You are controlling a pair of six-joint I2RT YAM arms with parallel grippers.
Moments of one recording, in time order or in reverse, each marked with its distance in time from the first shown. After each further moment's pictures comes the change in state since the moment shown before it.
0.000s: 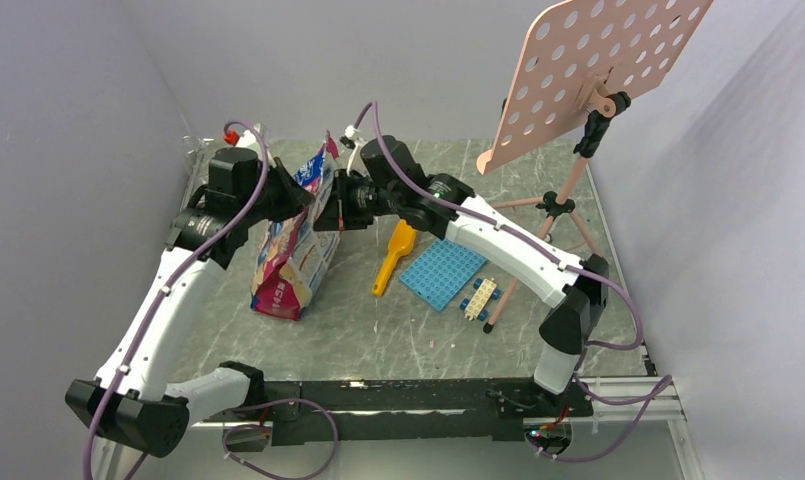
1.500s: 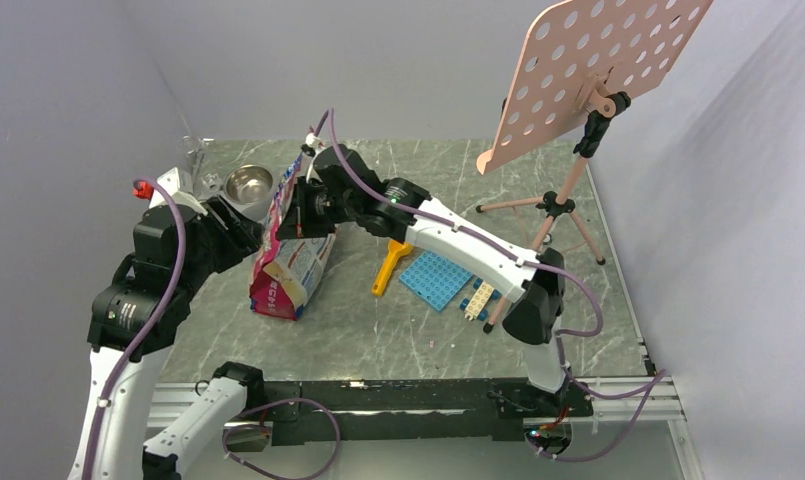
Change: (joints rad) left arm 0.045 -0.328 0.072 -0.389 -0.295 -0.026; right arm 0.109 0.233 0.294 -0.051 0.100 0.107
